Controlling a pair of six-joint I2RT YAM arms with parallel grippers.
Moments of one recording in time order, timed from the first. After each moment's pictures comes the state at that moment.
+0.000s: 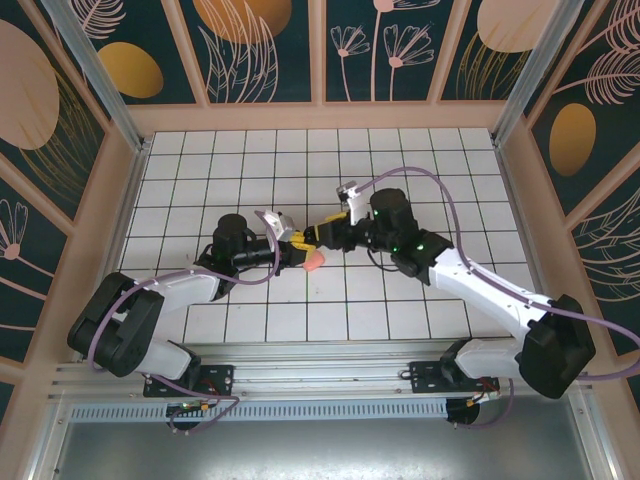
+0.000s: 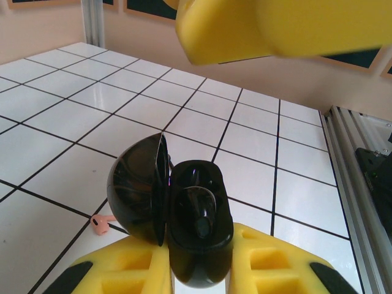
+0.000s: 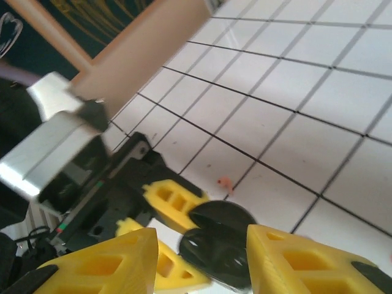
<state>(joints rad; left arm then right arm) -0.50 1.44 0.53 0.66 0.80 0.00 0.71 1.25 0.91 -0.09 -0.33 0.34</state>
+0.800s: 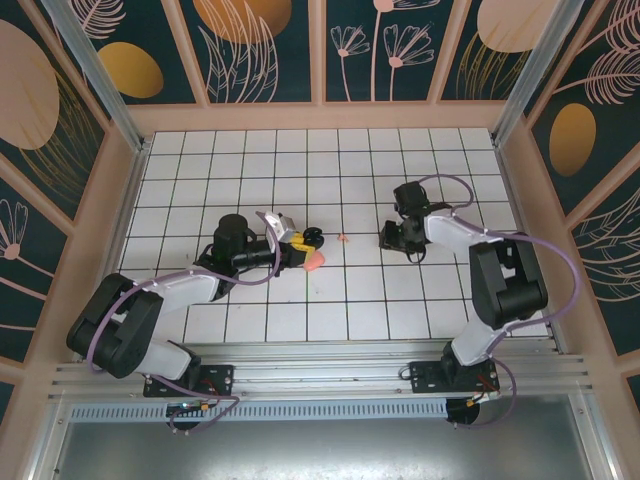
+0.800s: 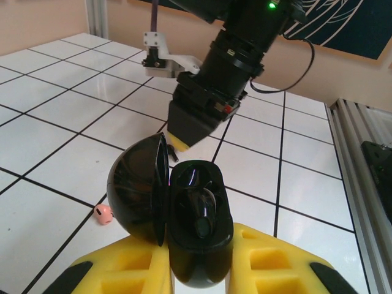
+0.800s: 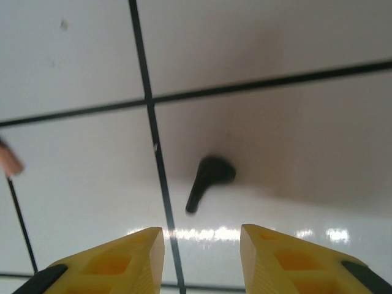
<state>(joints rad) -0.50 1.44 0.53 0.61 0.78 0.03 0.32 1.68 1.02 -0.55 -0.11 0.44</state>
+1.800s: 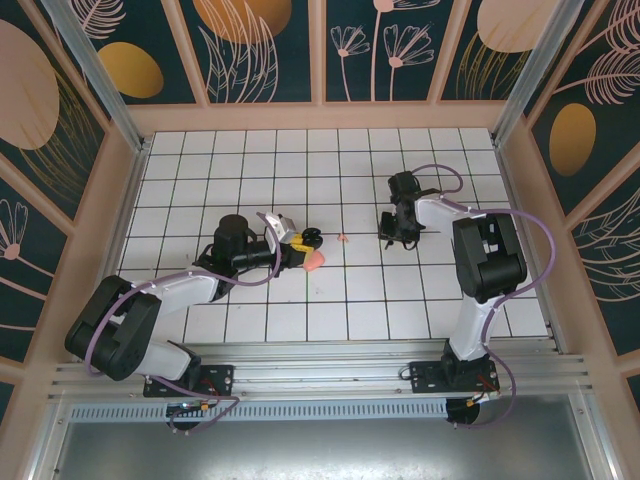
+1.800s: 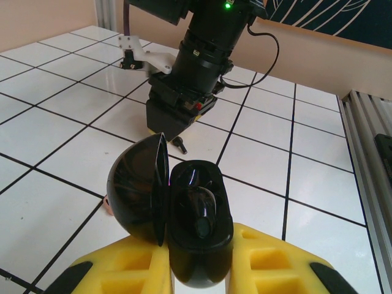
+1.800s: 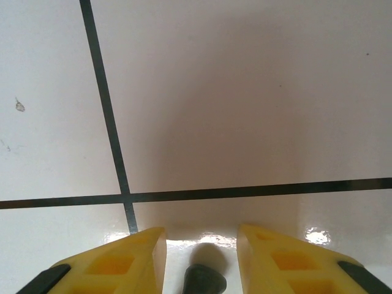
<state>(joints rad) -0.50 1.42 0.53 0.57 0.75 0.06 0.30 1.87 1.17 -0.58 -0.06 0.39</state>
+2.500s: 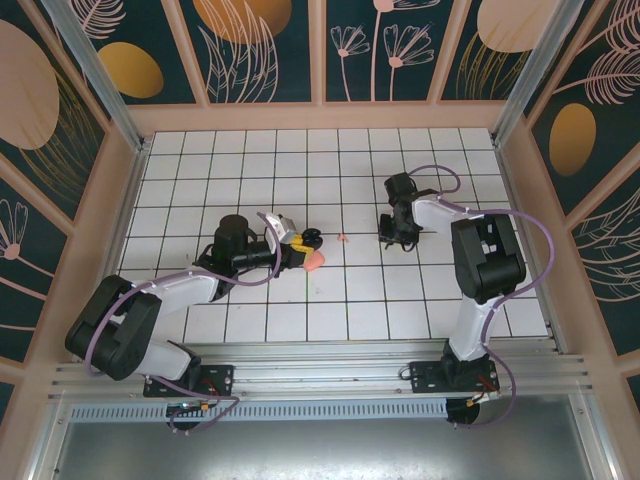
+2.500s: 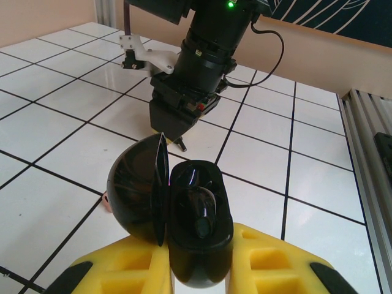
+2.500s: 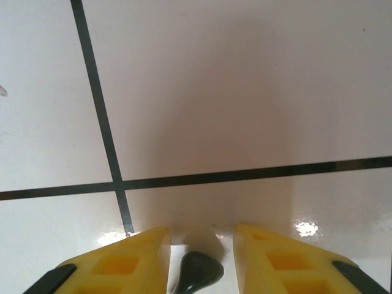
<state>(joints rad) -0.50 1.43 0.53 0.57 0.75 0.06 0.33 1.87 1.17 -0.61 -0.02 0.41</state>
